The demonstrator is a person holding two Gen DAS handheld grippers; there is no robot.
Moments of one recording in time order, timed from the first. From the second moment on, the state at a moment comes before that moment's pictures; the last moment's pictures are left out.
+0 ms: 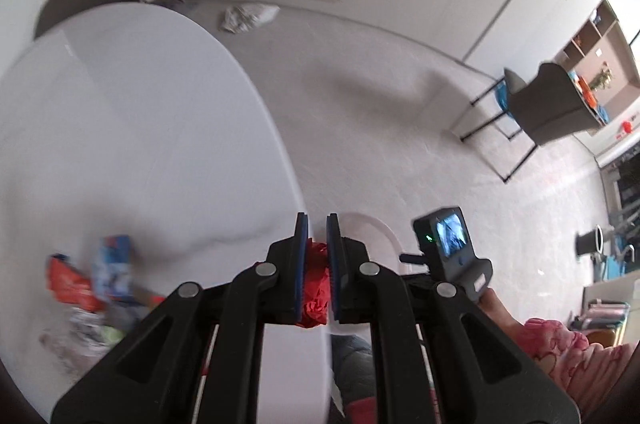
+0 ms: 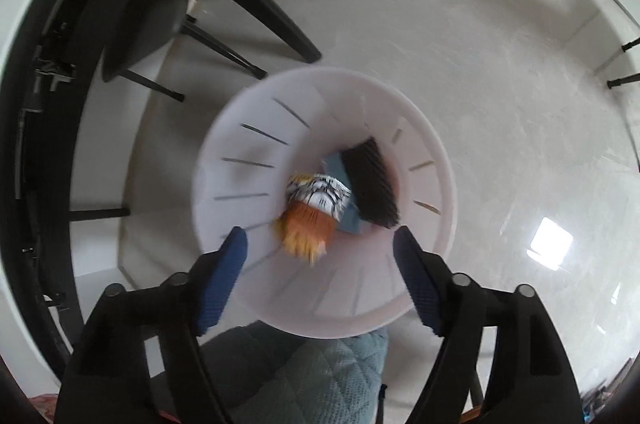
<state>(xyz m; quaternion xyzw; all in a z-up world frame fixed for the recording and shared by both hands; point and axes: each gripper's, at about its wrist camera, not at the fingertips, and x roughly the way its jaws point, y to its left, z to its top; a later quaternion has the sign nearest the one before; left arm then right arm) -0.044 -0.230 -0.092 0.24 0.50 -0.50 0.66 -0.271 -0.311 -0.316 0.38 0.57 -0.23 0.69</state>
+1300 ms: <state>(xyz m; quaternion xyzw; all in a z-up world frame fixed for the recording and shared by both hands) -0.046 -0.113 -0.032 0.18 0.47 -0.38 0.77 -0.223 -0.278 -0.079 0.21 0.46 -0.13 0.85</state>
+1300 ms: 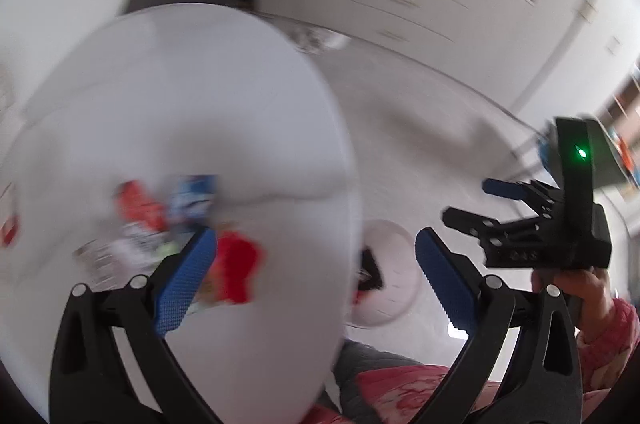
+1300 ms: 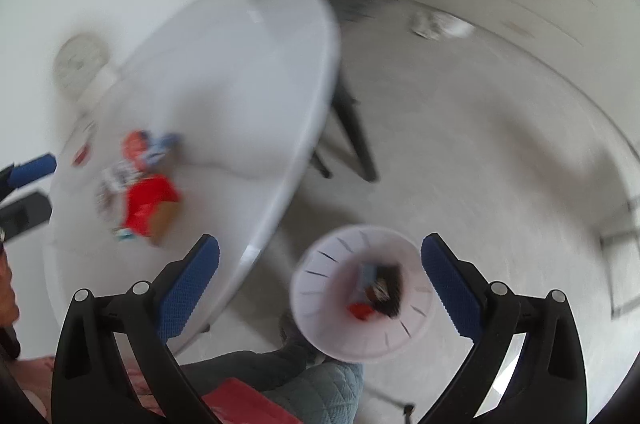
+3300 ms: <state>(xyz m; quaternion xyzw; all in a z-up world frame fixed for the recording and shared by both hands) 0.175 0.005 -0.185 0.27 0.71 -0.31 0.58 -0.110 -0.195 -0.118 0.39 0.48 -0.08 0.78</state>
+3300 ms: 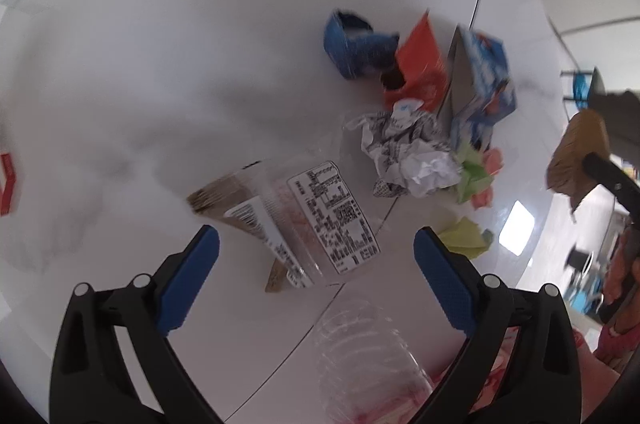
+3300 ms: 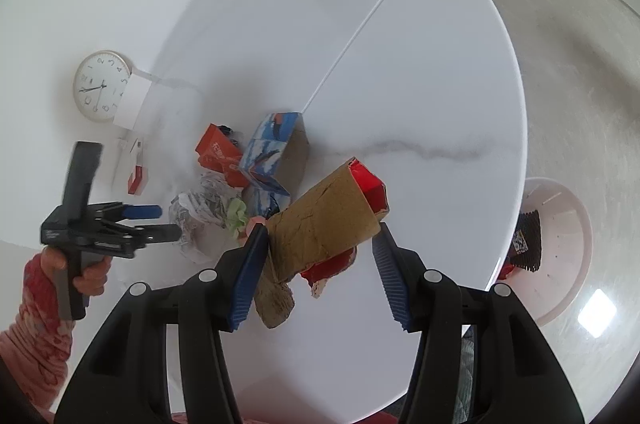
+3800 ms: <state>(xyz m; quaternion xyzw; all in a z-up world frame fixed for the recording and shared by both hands) 0.165 0.006 -0.194 0.26 0.69 -0.33 0.59 -0.119 -0.206 -0.118 0.38 0.48 -0.08 0.78</state>
